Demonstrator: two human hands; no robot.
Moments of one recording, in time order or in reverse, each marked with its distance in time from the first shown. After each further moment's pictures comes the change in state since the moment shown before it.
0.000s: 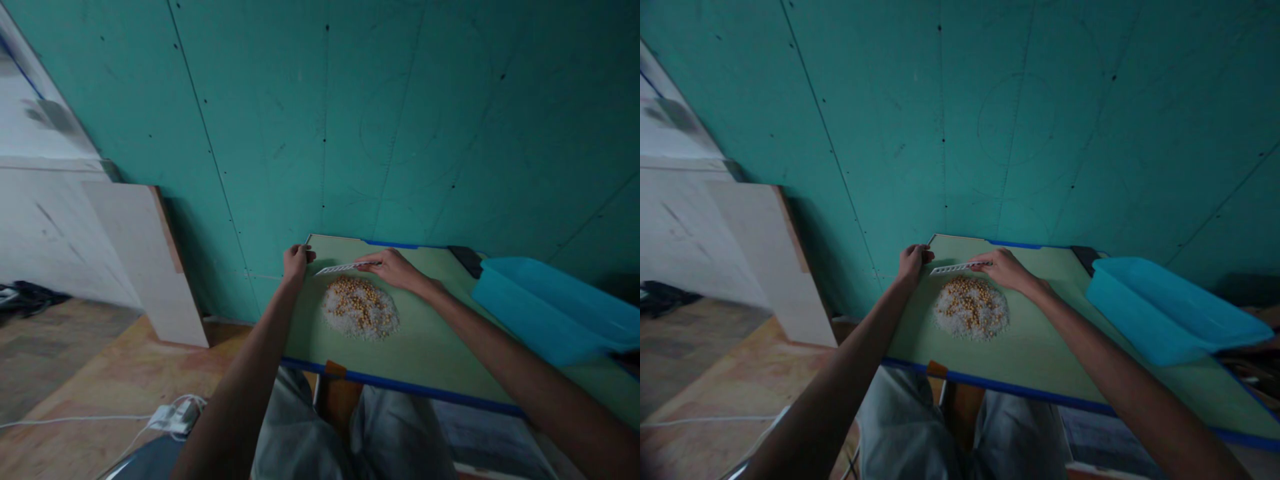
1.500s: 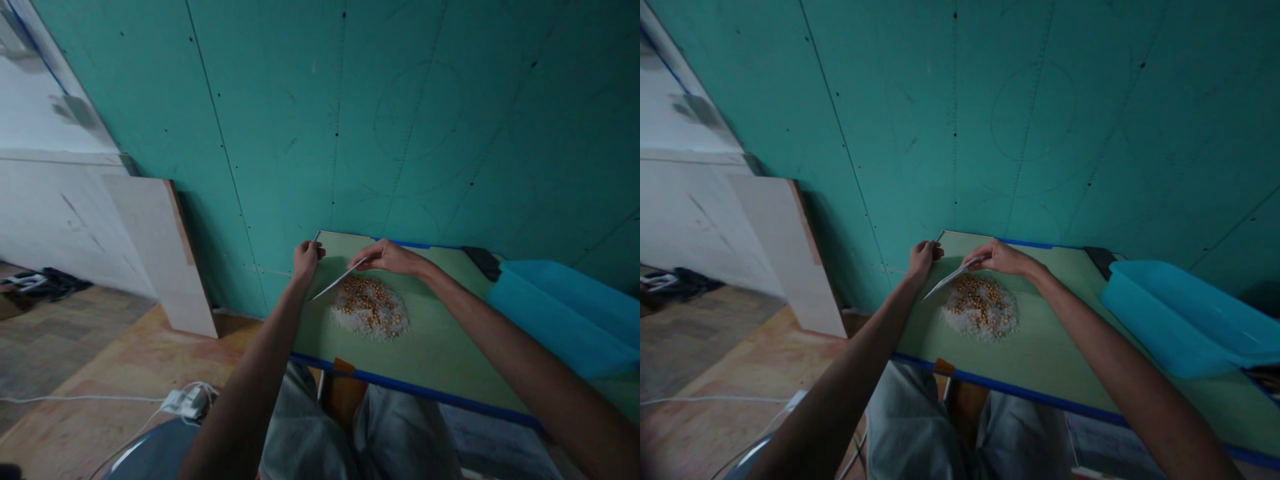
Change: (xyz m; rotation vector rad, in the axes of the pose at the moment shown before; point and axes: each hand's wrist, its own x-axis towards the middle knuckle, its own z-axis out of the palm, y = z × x) left_hand 0.006 -0.009 0.001 0.040 -0.007 0.060; right_hand 0.037 -0.005 -0.001 0.408 -0.301 -0.040
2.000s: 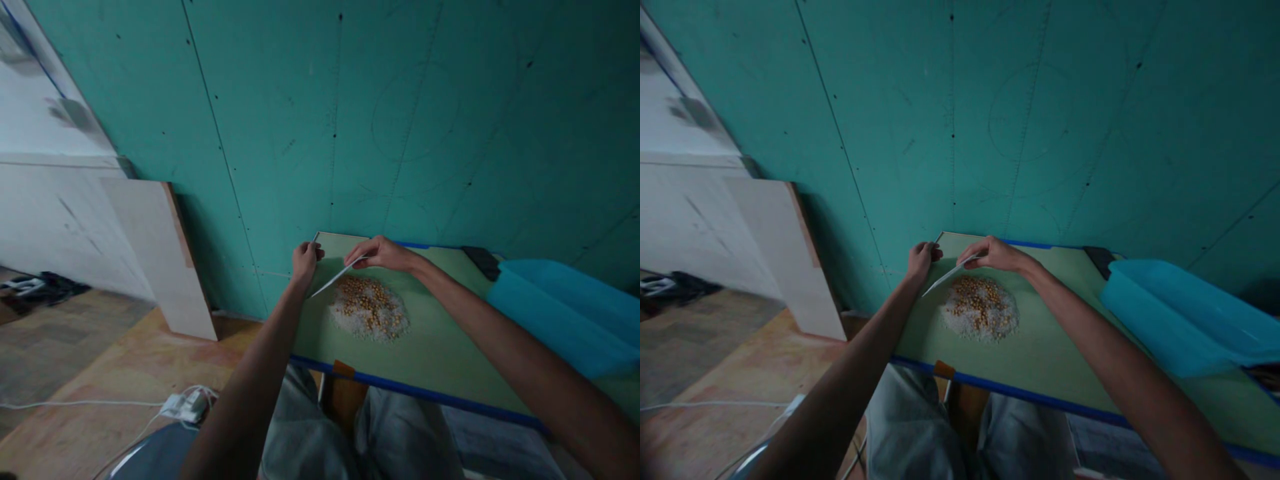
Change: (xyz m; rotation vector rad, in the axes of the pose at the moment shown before) left_hand 0.003 -0.005 0.000 0.028 -0.010 0.015; right_hand 0.010 -0.005 -0.001 0.041 0.009 -0.095
